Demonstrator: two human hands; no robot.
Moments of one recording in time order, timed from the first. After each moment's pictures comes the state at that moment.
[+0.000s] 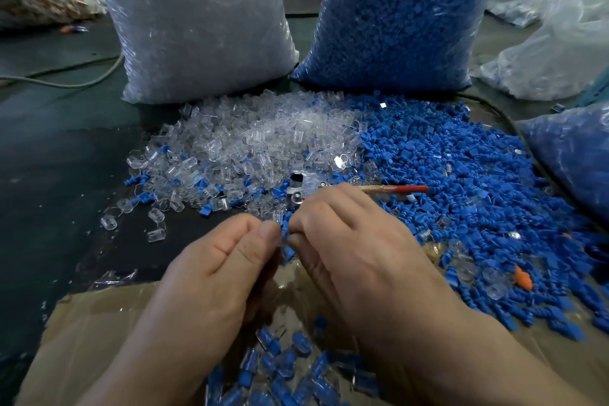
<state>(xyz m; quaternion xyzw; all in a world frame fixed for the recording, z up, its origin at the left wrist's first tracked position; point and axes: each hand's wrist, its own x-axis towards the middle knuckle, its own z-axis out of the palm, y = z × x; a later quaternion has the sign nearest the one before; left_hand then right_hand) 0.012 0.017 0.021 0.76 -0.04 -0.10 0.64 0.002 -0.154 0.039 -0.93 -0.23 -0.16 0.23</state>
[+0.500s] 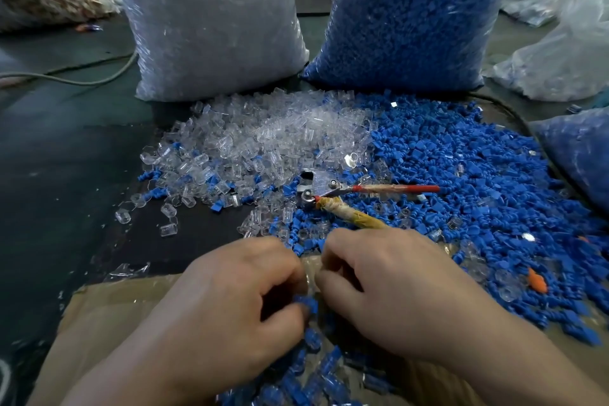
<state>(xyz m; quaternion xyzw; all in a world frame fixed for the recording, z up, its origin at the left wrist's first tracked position) 0.016 0.032 0.021 0.90 -0.32 -0.03 0.29 -0.003 -0.163 0.046 -0.97 -0.14 0.05 0.17</state>
